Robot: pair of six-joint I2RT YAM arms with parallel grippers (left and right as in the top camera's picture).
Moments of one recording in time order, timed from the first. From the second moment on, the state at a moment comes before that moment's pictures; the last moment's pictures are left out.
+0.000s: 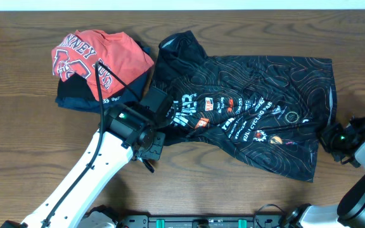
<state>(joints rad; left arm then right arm) -0.56 1.33 1.19 -1.37 -0.09 -0.30 -0.66 1.61 0.69 -0.30 -0.40 0.39</state>
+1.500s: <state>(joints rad) -0.56 1.33 1.19 -1.36 -0.11 -0.30 -0.67 1.62 0.80 0.10 -0.63 0.53</state>
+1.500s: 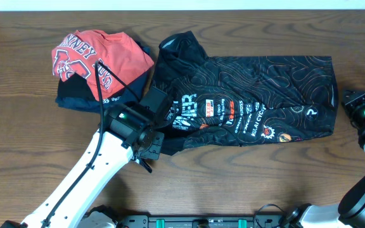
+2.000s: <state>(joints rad) -0.56 1.33 1.19 -1.36 -0.11 -0.30 -0.67 1.62 0.79 -0.52 -0.38 0.47</state>
